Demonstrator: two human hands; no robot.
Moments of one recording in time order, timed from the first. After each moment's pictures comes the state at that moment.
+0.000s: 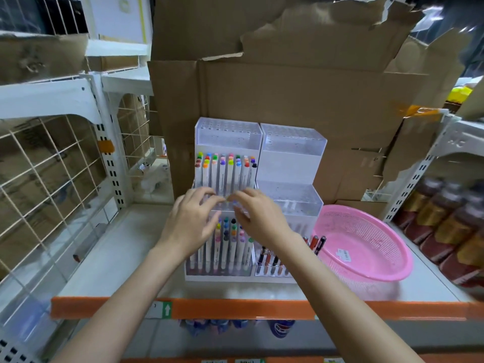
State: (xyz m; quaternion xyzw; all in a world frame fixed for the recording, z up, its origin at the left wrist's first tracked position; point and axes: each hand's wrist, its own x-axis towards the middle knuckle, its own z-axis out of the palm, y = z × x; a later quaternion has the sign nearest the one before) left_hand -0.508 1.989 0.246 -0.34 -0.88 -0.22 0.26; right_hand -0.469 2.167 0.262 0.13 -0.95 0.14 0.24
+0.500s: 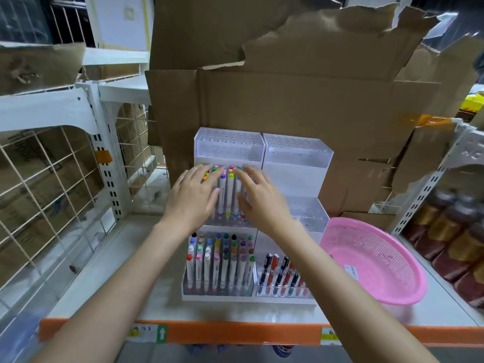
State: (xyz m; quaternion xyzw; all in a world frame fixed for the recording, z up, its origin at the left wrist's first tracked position) left_hand -0.565 2.008 0.284 -0.30 -0.90 -0.16 0.27; right_hand -0.514 2.182 0.288 0.08 -0.95 0.09 0.28
